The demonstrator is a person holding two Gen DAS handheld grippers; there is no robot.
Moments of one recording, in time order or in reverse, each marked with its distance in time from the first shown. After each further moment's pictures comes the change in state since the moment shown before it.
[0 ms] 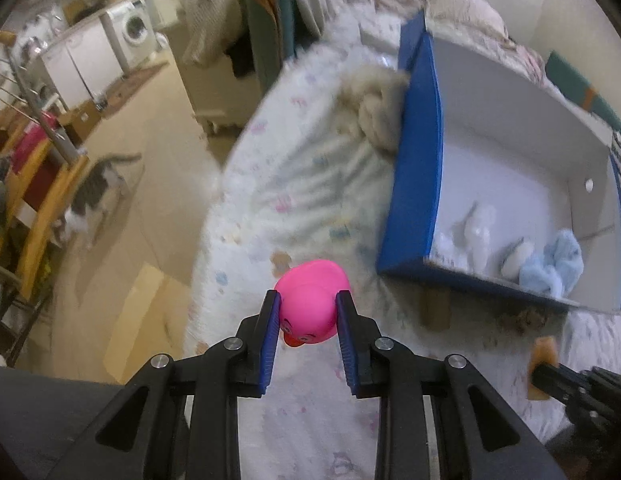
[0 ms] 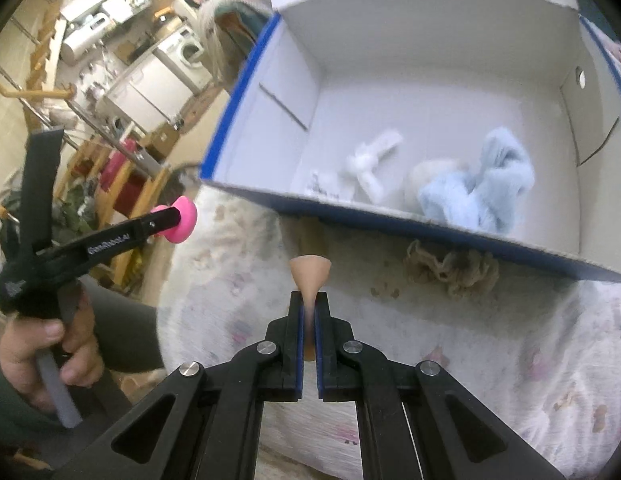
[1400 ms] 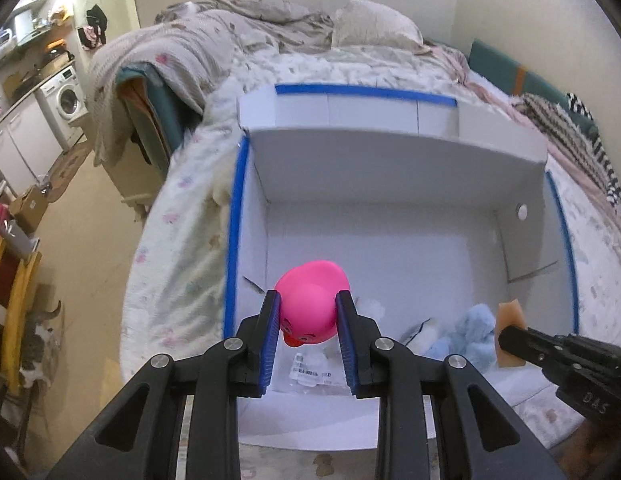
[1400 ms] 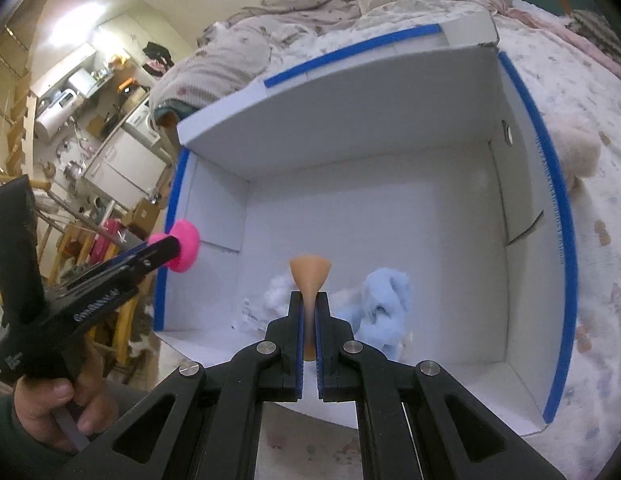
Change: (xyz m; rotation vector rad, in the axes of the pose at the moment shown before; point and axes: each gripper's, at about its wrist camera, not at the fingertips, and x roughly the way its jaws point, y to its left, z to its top) left arm -0.019 -0.122 0.089 0.218 -0.171 -0.131; right arm -0.034 -0.081 0.082 0.176 -0.158 -0.037
